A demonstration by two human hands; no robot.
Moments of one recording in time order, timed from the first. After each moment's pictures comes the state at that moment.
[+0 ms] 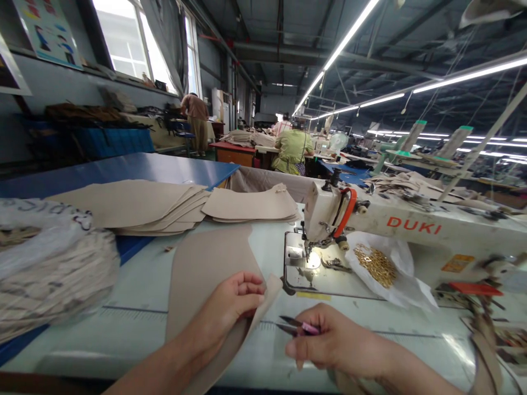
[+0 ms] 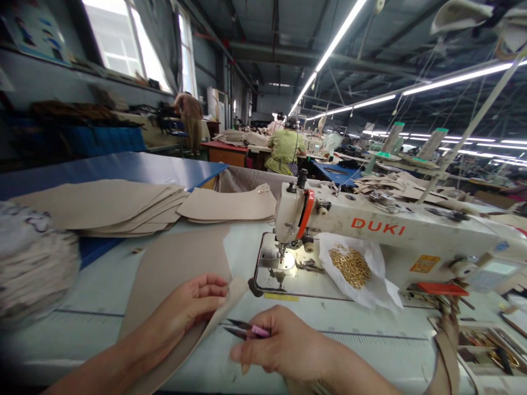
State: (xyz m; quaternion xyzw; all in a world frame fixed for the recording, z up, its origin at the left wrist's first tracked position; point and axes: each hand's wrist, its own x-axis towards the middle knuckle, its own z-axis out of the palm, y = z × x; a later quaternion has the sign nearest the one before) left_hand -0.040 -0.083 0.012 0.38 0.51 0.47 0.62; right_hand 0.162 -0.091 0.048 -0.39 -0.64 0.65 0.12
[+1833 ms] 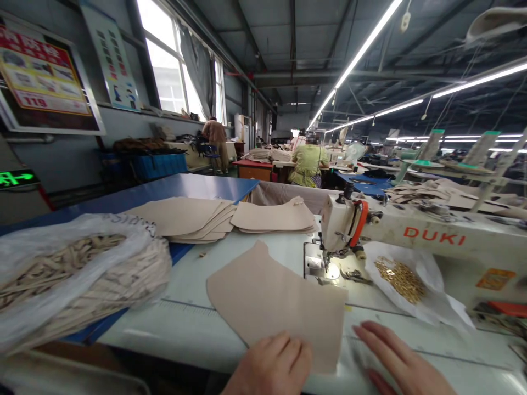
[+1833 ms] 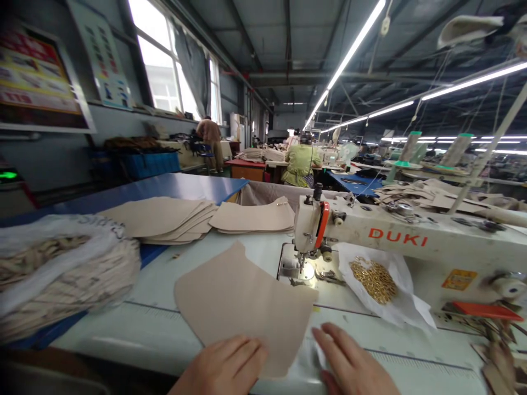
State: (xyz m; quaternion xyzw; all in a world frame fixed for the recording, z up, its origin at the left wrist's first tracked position) left_hand -0.020 -0.144 -0.010 0.86 0.33 0.29 -0.24; right_hand 0.253 -0.123 -0.004 -0.35 -0.89 -0.13 0.25
